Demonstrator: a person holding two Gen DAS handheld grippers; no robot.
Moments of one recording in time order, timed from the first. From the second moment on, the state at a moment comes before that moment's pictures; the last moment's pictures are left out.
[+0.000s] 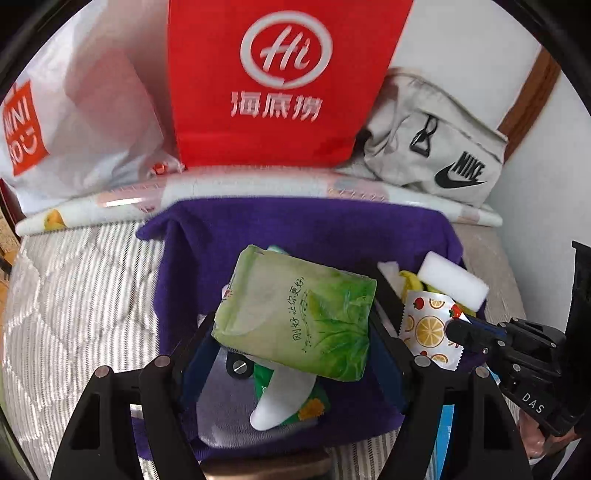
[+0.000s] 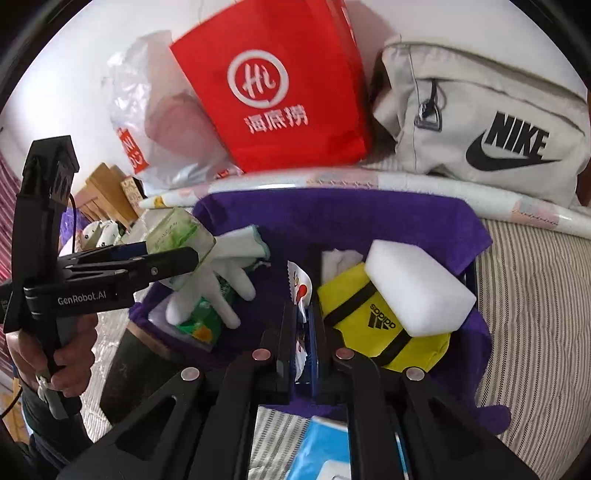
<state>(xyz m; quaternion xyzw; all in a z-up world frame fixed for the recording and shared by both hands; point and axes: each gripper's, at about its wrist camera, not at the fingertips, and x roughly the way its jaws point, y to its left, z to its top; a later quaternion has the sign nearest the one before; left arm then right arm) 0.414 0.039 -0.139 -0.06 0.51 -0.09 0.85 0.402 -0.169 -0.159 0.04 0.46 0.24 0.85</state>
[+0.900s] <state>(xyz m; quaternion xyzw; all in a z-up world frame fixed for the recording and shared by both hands) 0.409 0.045 -0.132 -0.10 0.51 -0.13 0.84 0.401 -0.176 -0.149 0.01 0.44 0.21 0.87</state>
